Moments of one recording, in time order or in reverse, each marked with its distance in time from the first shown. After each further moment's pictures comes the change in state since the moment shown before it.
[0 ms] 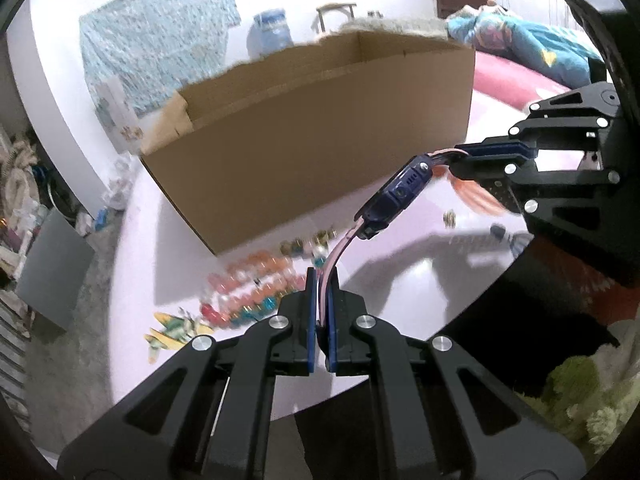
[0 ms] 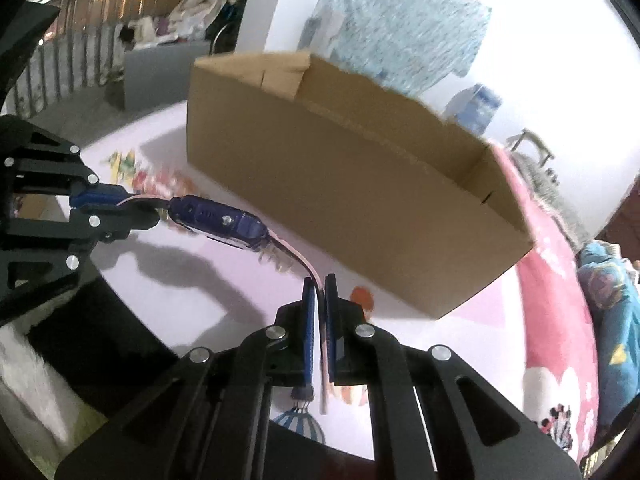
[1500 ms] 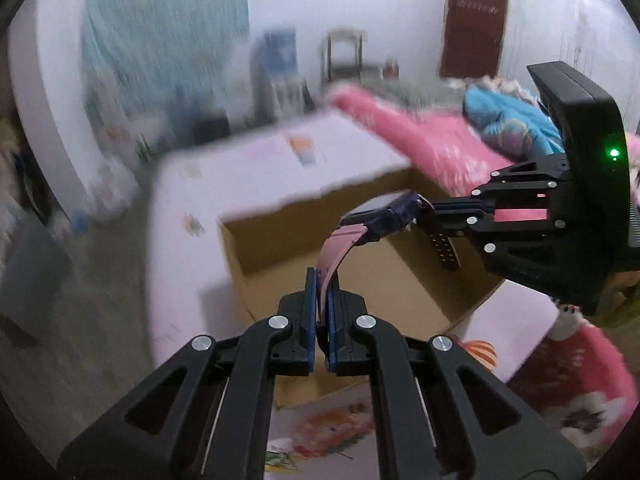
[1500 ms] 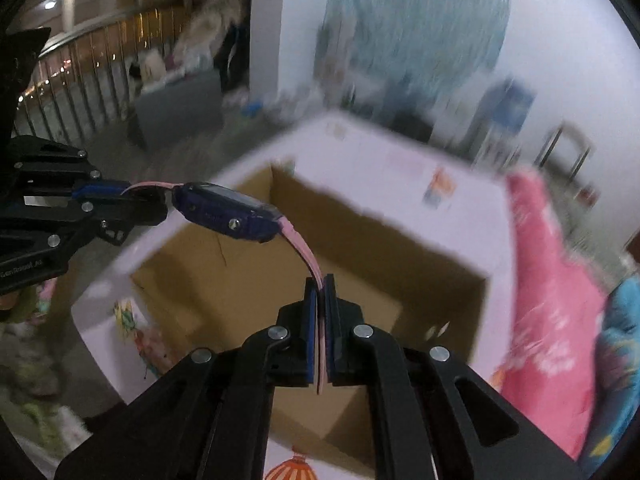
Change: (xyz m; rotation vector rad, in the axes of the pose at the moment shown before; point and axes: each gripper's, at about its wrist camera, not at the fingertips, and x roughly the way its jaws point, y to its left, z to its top) left arm 0.007 0.140 0.193 -0.164 0.044 -0.192; right arm 0.034 -0.120 0.189 0.086 0.107 0.237
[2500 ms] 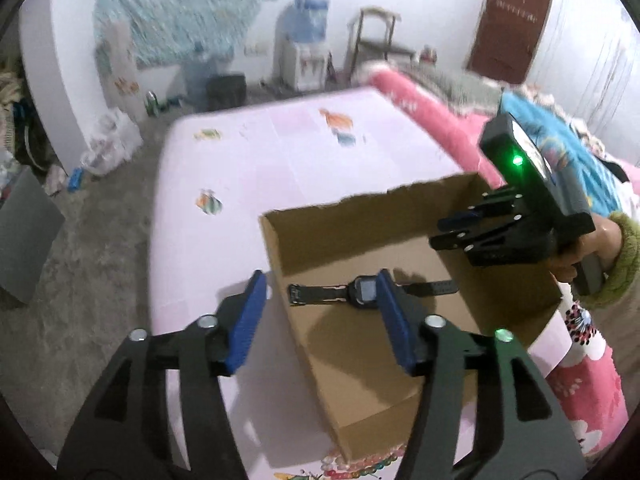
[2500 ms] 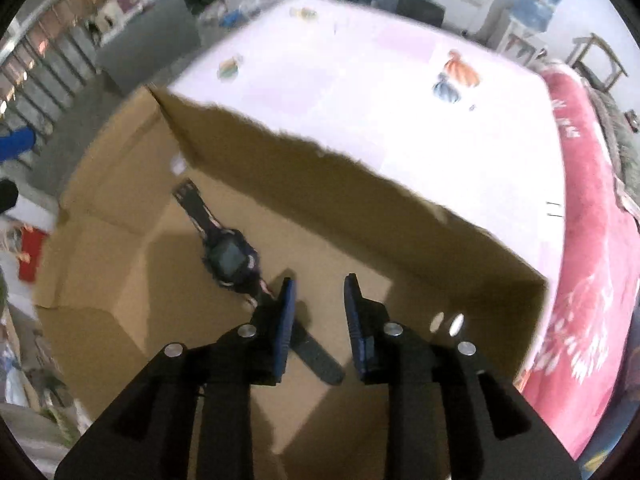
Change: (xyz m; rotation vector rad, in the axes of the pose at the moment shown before) left arm 0.018 0.062 0.010 -0.114 0.016 0.025; right arm 0.097 -0.065 0.014 0.103 0.322 0.065
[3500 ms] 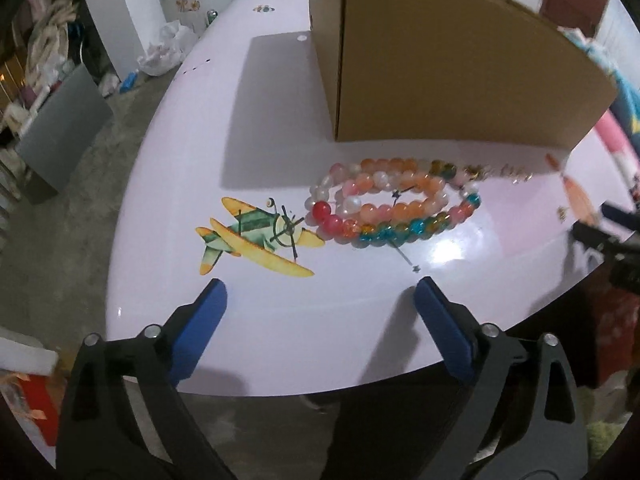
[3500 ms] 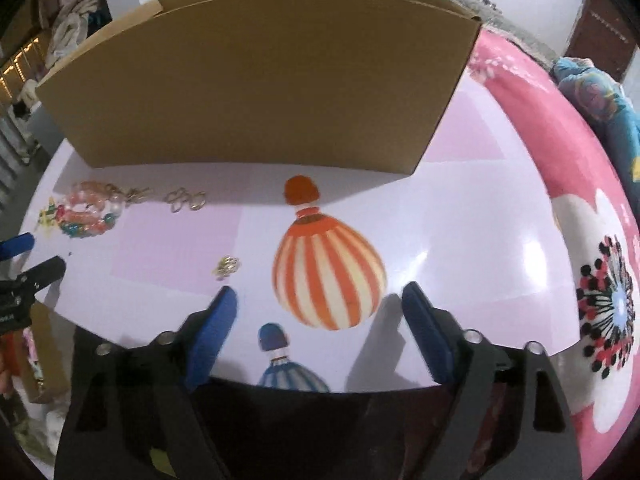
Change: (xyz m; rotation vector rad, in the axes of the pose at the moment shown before) left arm 0.037 -0.037 -0.232 -0.120 0.229 0.212; right arm 0.016 0.101 -0.248 0.383 -0.146 -0.253
